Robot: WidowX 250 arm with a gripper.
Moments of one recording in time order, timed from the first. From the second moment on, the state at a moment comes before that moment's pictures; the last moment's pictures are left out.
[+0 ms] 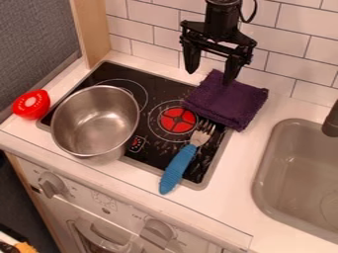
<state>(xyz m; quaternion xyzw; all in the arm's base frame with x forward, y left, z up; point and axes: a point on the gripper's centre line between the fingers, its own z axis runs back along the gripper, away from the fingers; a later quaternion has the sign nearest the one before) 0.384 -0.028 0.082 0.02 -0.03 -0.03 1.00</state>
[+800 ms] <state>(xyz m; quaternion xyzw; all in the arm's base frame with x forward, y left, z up) 0.304 -0.039 0.036 0.02 0.01 -0.09 1.00</state>
